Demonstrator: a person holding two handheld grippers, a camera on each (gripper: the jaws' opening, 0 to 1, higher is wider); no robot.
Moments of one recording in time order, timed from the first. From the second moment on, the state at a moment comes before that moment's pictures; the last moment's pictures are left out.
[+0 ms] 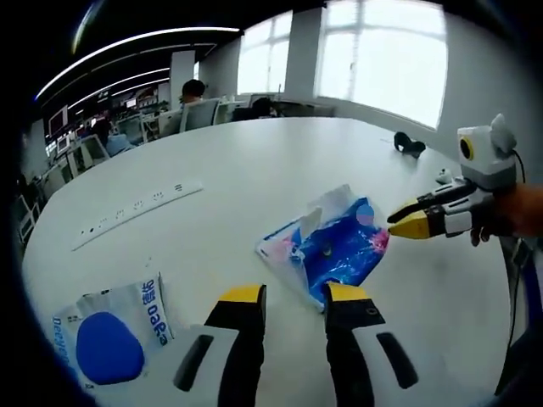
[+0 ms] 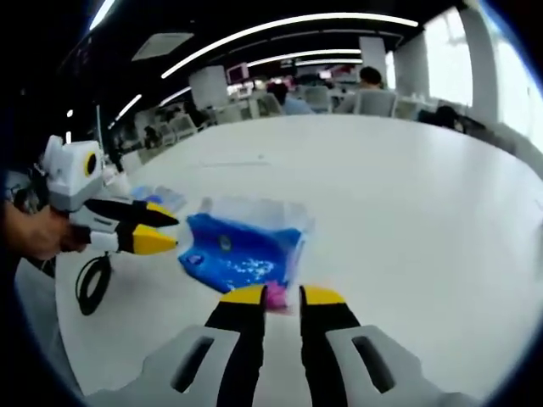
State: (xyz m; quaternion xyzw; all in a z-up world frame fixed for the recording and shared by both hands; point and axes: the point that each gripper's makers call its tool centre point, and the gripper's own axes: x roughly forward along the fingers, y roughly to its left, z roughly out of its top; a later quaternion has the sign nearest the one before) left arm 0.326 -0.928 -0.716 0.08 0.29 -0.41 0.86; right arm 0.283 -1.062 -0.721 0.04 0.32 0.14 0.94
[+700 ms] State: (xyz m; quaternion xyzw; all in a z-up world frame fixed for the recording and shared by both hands) left arm 0.326 -0.930 -0.726 0.08 0.31 -0.42 0.85; right arm 0.291 -1.055 -0.726 0.02 0.33 0.15 0.93
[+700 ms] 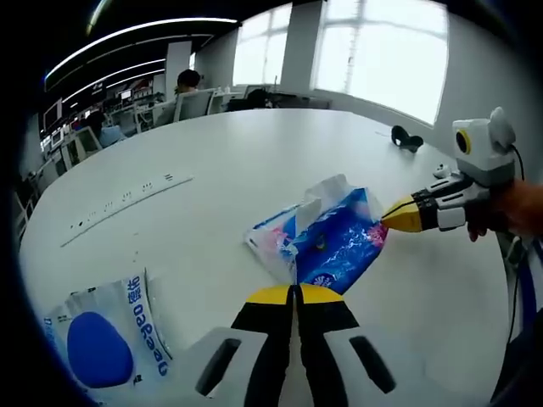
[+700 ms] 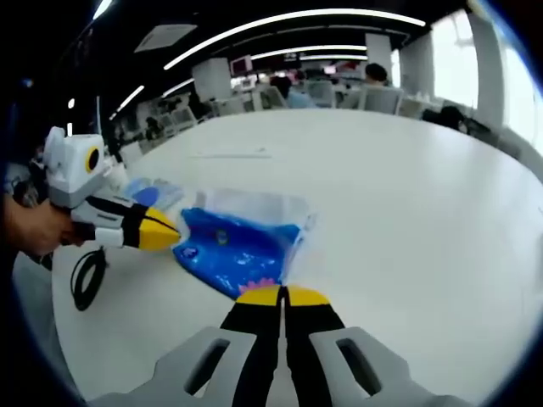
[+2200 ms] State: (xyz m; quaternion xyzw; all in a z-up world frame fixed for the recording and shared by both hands) left arm 0.346 -0.874 -0.726 0.13 0.31 -0.35 0.88; right arm 0.313 -0.999 -0.729 -0.01 0.32 0.21 0.92
